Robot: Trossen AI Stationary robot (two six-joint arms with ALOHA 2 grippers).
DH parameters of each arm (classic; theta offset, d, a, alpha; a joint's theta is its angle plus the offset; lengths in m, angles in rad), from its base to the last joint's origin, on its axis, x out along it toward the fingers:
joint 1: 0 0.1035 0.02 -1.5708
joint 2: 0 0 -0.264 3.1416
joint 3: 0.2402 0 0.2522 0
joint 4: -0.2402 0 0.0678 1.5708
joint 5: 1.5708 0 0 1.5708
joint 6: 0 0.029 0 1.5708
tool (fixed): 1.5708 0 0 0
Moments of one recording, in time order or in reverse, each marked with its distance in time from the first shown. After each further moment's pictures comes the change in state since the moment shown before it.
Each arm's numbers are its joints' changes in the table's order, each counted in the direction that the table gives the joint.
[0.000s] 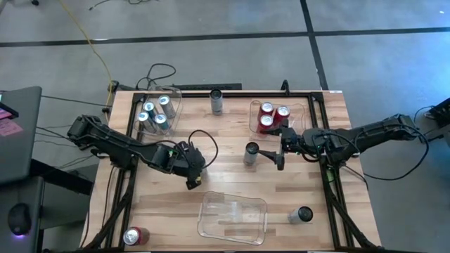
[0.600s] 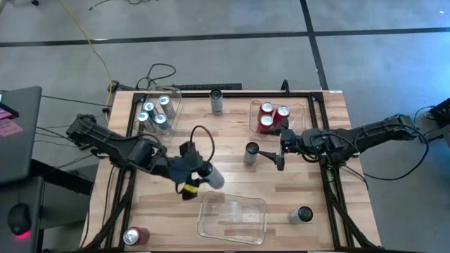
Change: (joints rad) left arm -0.121 -0.010 0.413 -0.082 0.020 0.168; right arm -0.001 0.000 0.000 -0.040 0.001 -0.051
